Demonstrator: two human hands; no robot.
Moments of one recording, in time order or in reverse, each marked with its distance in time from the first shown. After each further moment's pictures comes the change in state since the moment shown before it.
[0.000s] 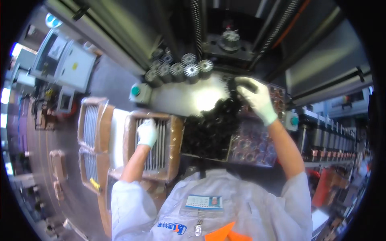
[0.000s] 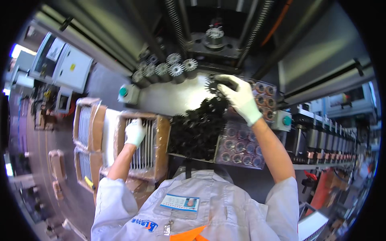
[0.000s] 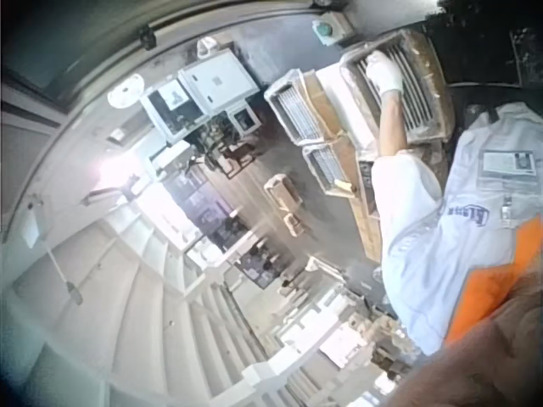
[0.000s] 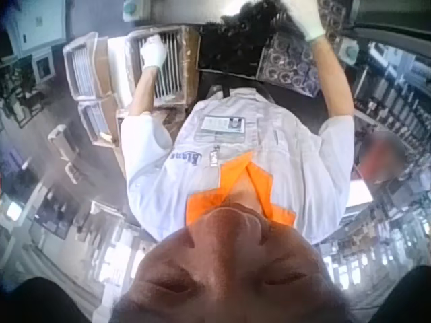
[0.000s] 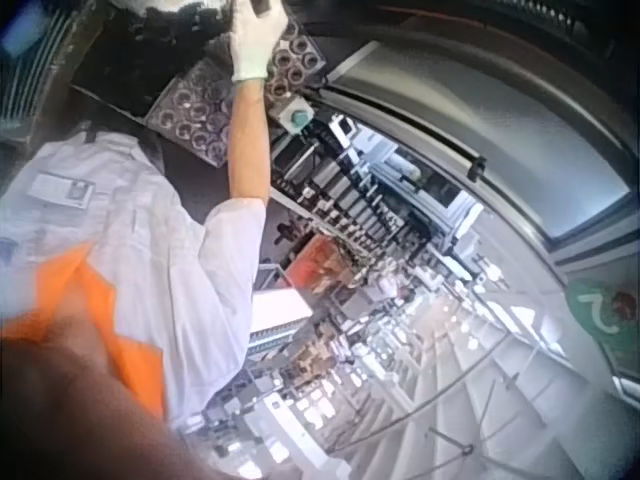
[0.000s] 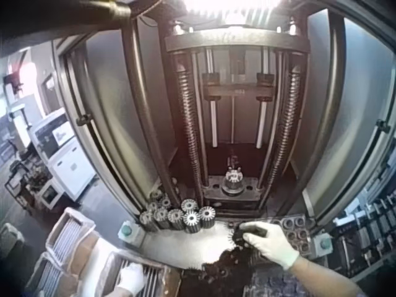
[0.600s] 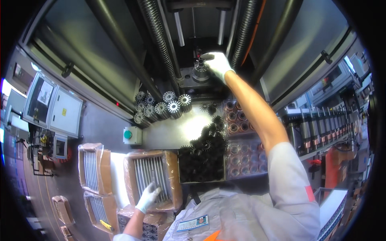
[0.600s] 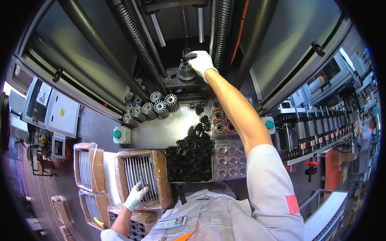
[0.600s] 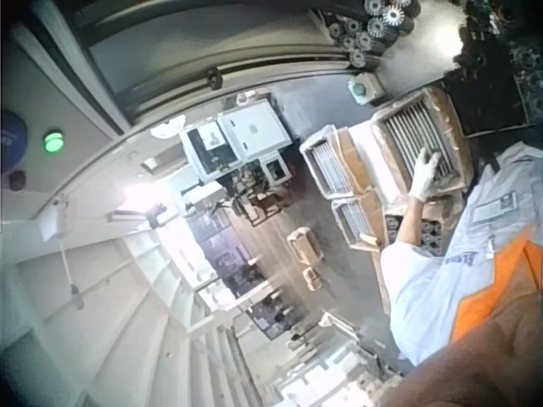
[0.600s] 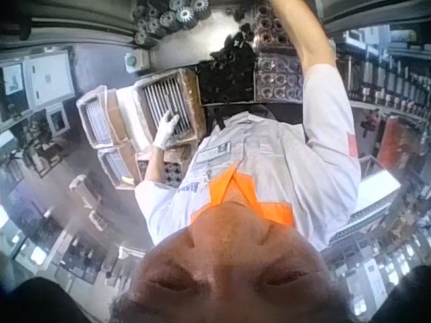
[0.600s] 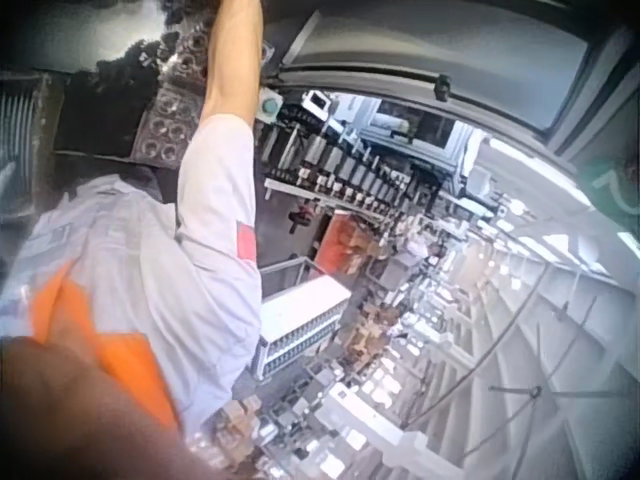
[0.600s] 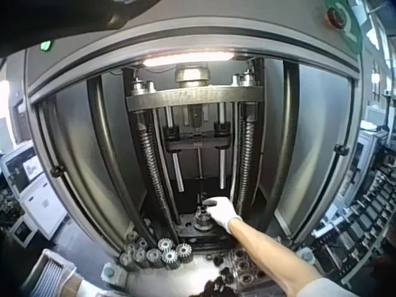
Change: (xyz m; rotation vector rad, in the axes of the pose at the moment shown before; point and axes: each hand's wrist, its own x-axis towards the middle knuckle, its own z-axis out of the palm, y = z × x) left_hand -0.130 -0.062 0.031 -1.197 -0.451 -0.265; right_hand 0.199 -0.009 -0.028 -0.198 0.332 -0.020
